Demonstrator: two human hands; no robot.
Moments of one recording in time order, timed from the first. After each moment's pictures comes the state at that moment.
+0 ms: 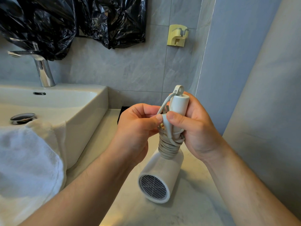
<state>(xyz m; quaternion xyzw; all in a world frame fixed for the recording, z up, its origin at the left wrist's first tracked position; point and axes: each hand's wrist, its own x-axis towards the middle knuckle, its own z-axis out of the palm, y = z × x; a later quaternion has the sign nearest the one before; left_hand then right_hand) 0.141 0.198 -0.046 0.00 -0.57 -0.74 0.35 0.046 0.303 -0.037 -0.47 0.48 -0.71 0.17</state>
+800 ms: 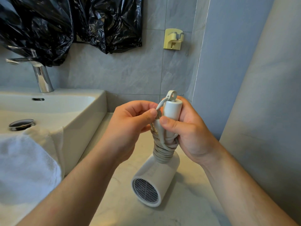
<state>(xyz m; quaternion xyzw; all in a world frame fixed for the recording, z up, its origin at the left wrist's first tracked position) 0.147 0.187 -0.031 0.00 -0.66 -0.67 0.34 0.050 0.302 -0.035 -0.50 0.47 -0.70 0.21</state>
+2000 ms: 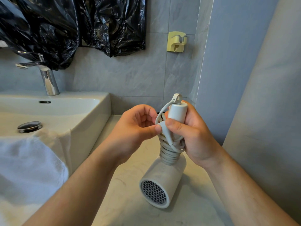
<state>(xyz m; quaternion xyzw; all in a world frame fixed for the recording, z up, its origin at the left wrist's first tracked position) 0.146 0.167 -0.042 -0.05 -0.70 -0.65 0.30 0.049 0.299 -0.040 -0.48 0.48 -0.71 0.18</state>
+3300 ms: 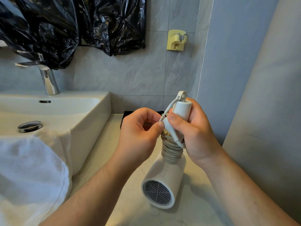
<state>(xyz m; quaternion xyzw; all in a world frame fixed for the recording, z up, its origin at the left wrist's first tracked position) 0.140 0.192 -0.054 0.01 -0.70 -0.55 0.45 0.050 0.299 -0.042 -0.44 0.53 -0.72 0.06</state>
